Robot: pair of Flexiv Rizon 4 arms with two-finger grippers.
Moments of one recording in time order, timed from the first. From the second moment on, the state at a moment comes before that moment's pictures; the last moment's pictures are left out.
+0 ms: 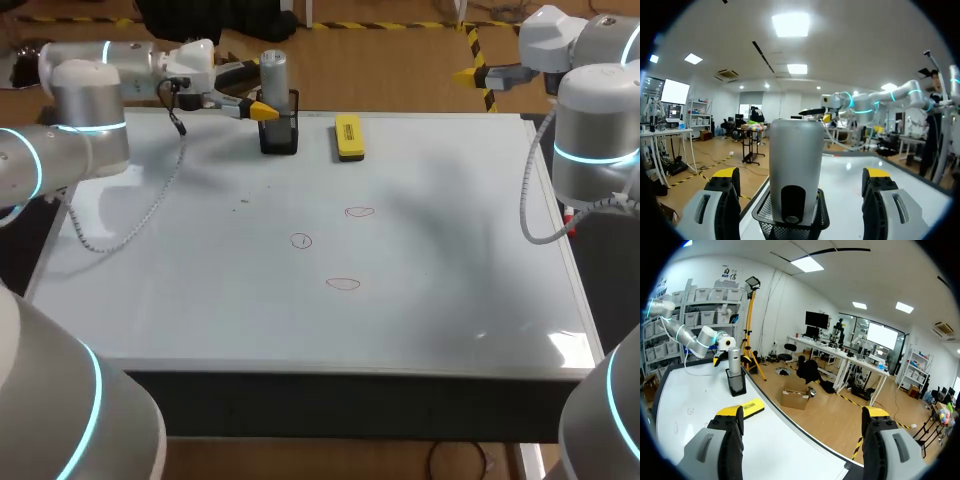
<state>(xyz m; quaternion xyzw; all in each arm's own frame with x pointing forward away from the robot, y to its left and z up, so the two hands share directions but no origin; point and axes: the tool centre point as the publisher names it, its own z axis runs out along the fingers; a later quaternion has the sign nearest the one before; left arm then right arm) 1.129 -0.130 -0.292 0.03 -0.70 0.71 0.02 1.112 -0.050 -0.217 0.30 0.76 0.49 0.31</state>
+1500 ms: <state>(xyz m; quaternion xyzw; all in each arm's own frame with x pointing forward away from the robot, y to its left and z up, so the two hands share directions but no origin) 1.138 -0.147 -0.251 -0.03 -0.69 0.72 0.01 1.112 -0.050 -0.217 0.30 0.76 0.49 0.31</state>
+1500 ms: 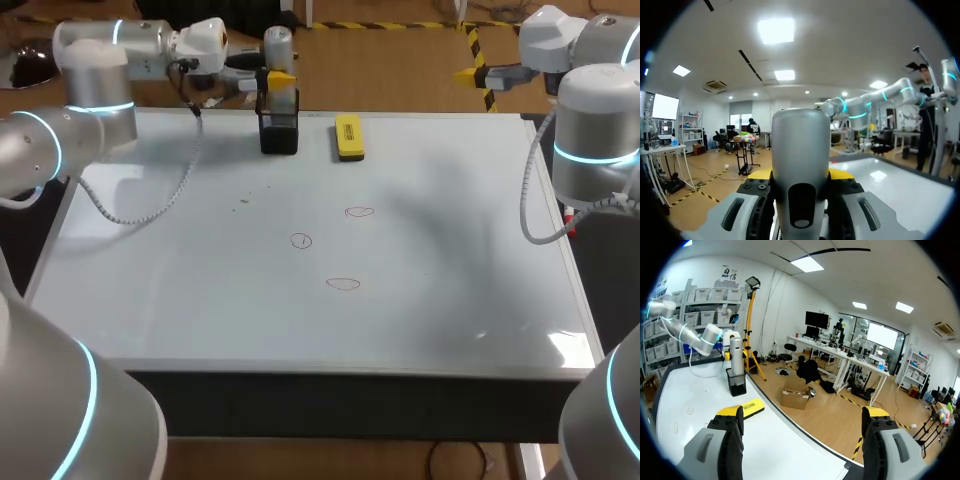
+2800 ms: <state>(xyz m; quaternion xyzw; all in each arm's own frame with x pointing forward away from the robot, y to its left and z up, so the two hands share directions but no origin) 1.058 -0.151 -0.180 -0.08 -0.71 0.69 0.06 1.112 -0.050 -0.217 0.30 0.76 0.49 0.31</state>
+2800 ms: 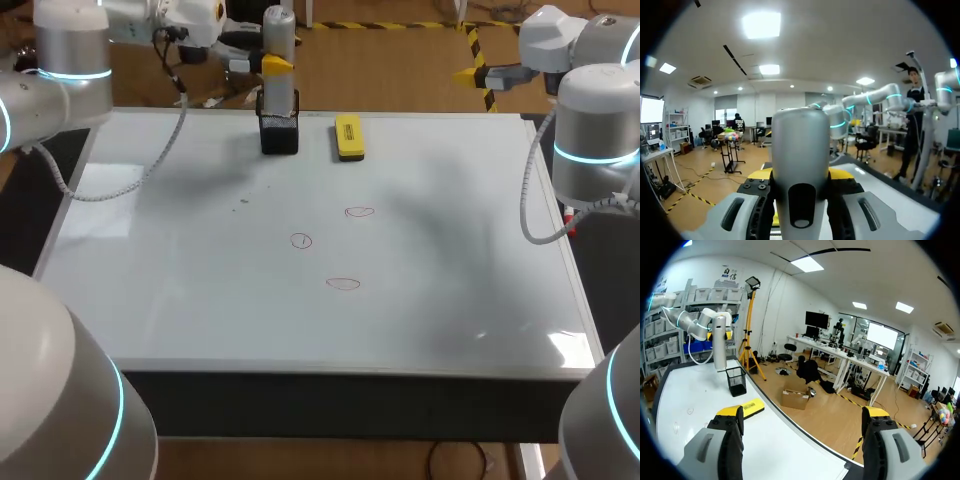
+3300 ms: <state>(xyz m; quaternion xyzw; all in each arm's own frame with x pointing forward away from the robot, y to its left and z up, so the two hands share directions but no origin) 1.009 -0.131 -0.197 -0.08 -0.71 0.70 0.07 1.112 -0.050 -0.217 0.30 0.76 0.49 0.31</state>
